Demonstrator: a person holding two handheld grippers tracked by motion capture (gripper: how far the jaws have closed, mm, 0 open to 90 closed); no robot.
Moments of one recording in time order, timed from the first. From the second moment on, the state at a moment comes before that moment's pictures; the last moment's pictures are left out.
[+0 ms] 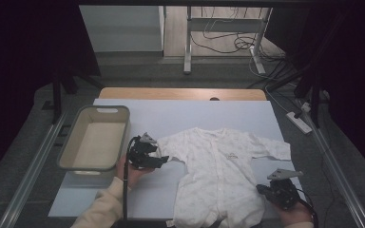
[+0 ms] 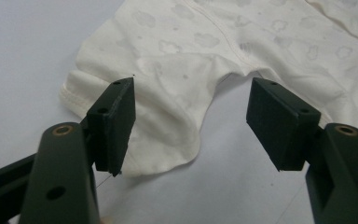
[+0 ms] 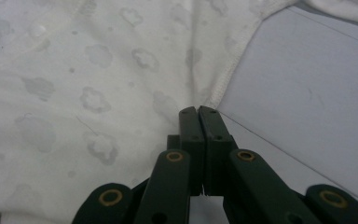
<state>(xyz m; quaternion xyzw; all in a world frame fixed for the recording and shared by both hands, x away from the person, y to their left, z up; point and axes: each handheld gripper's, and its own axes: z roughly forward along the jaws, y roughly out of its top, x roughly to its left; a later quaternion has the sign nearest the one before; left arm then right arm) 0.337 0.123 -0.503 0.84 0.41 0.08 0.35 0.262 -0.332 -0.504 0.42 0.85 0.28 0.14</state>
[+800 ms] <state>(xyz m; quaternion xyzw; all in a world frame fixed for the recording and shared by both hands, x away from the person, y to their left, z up) 0.338 0.121 -0.505 0.84 0.41 0.08 0.35 0.289 -0.286 -0.491 0.34 0.84 0.41 0.12</state>
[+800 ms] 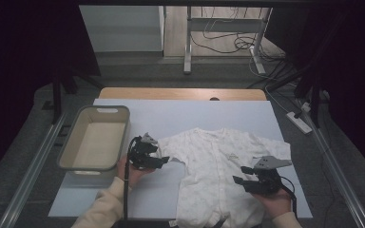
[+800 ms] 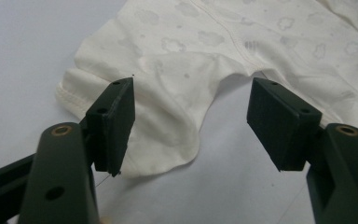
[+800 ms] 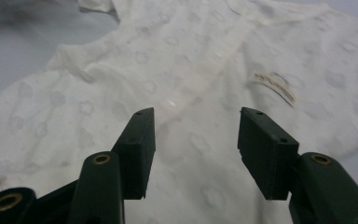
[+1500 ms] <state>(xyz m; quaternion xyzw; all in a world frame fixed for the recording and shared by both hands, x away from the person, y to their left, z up) 0.339 0.120 -0.507 0.84 0.42 0.08 0.34 0.306 -0.270 -0.498 0.30 0.85 0.42 0.11</state>
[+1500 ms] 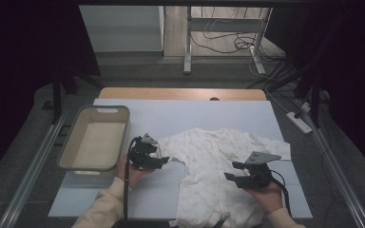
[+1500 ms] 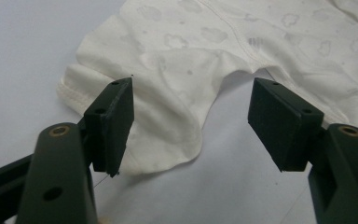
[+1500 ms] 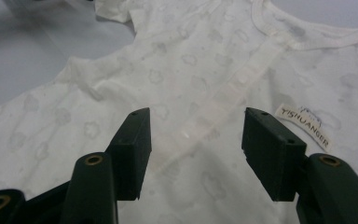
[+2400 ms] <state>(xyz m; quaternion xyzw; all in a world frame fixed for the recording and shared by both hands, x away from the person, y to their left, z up) 0.354 0.117 -0.517 0.84 0.43 0.09 0.33 0.303 -0.272 -0.500 0.30 0.85 0.41 0.11</state>
